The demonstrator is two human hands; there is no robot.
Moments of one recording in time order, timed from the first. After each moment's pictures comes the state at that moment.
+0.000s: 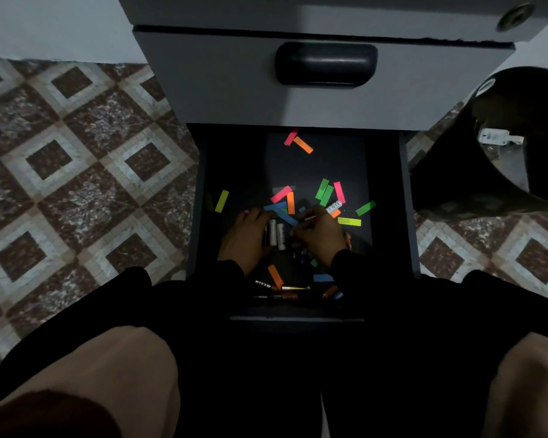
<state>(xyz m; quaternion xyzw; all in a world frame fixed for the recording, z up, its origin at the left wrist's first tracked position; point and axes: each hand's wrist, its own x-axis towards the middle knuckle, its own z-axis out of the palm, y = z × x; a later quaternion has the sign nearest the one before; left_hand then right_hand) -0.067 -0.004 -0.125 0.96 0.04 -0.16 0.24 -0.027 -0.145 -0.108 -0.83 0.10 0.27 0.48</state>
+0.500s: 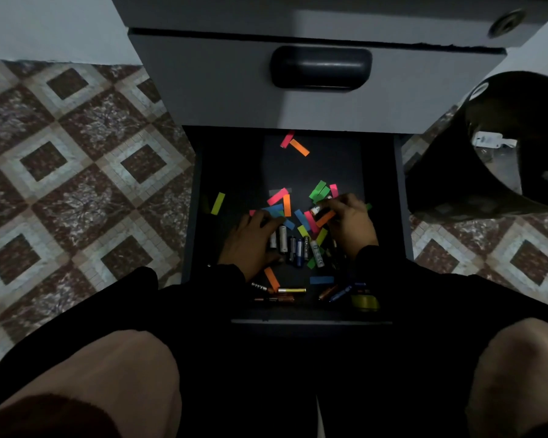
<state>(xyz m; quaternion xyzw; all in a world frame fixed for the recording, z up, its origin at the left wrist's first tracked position) -0.069 -0.013 -0.120 0.97 -0.01 -0.17 0.19 0.005 -0.200 -0.120 -0.96 -0.09 0.15 0.22</state>
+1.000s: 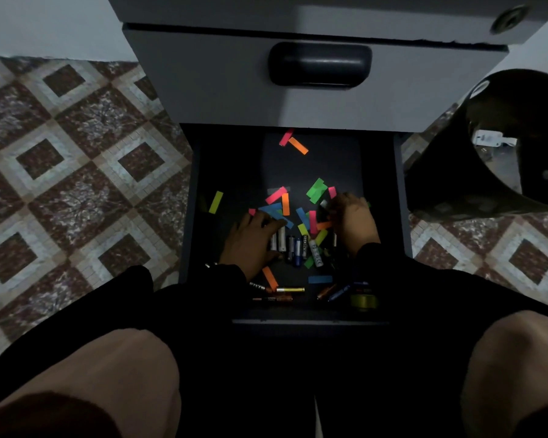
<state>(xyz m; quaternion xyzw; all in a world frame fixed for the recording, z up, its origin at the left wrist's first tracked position) -0.068 -0.019 -0.121 0.97 -0.01 -0.17 0.16 0.017 -0.202 -0.126 -0.97 -0.10 0.15 0.16</state>
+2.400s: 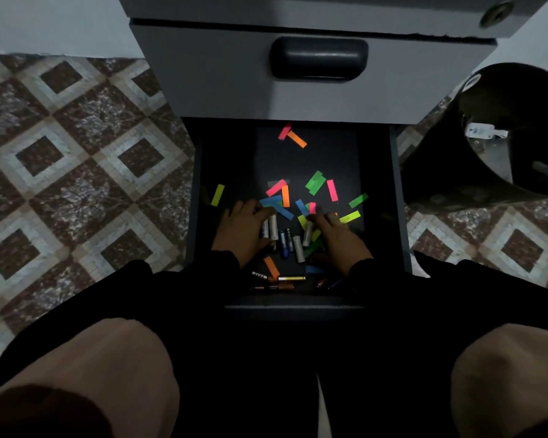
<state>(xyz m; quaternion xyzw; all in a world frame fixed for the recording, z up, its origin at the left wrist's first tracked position) -0.069 -0.004 -0.108 0.97 0.01 -0.16 0.15 -0.040 -0.196 -0.105 -0.94 -0.16 0.28 0.12</state>
